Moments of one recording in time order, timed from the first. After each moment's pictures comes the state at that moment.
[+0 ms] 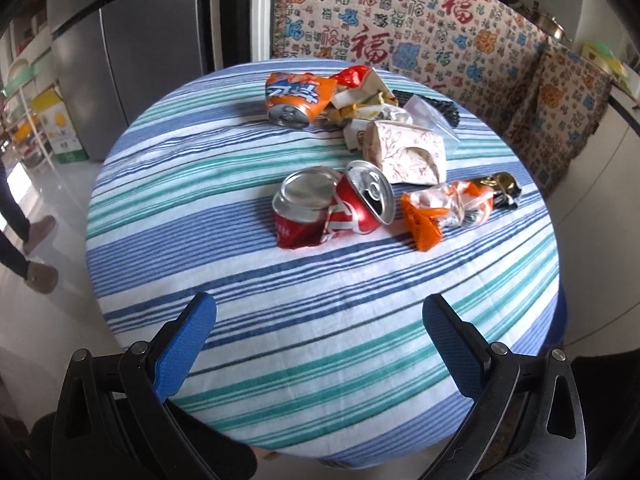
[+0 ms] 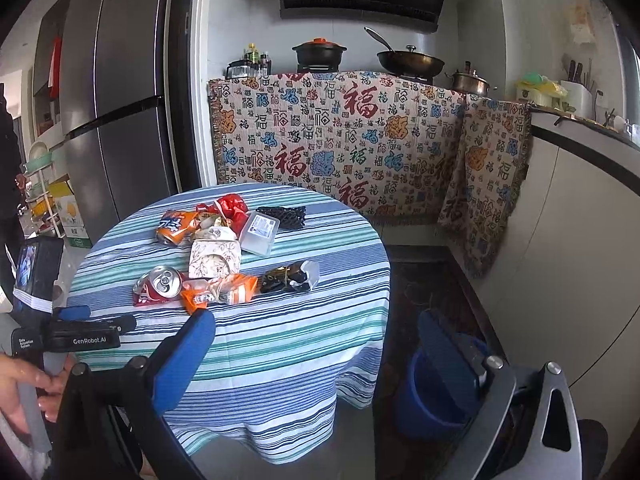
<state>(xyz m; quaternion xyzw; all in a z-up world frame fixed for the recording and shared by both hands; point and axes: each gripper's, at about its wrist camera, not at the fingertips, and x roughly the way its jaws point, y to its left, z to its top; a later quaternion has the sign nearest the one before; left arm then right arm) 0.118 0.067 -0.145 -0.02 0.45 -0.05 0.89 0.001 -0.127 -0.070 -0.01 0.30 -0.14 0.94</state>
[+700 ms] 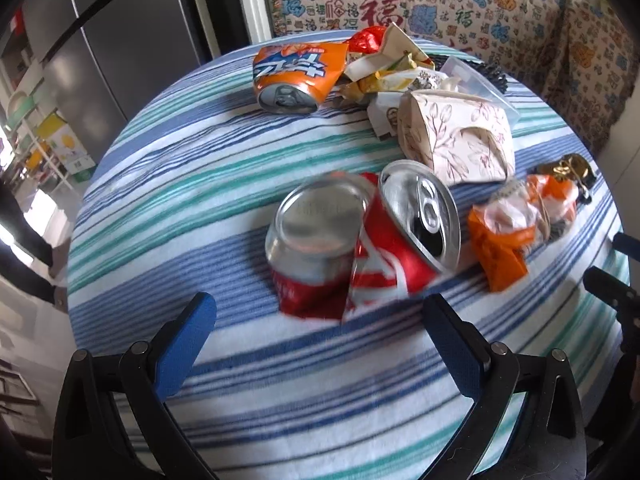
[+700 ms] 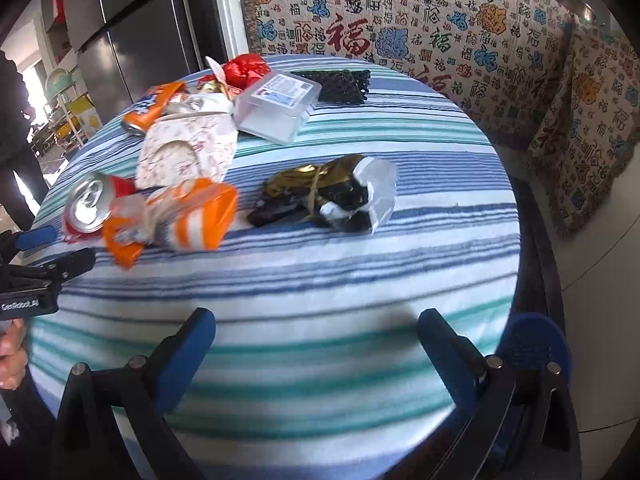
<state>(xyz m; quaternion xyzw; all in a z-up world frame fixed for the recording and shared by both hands) 0.191 0.049 -0.184 0.05 0.48 -0.01 0.88 0.169 -0.164 -0.219 0.00 0.48 -0.02 0.87</state>
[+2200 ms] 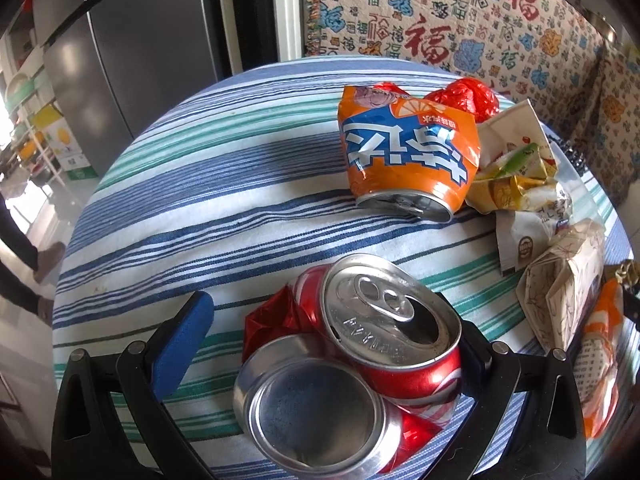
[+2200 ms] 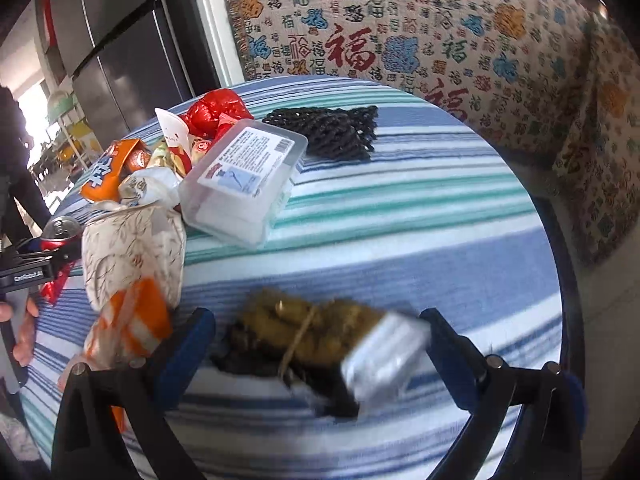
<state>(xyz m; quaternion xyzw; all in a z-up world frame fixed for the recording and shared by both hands) 0.296 0.114 -0.189 0.00 0.46 0.00 0.89 0.241 -0.189 -0.221 0.03 0.46 0.00 0.89</state>
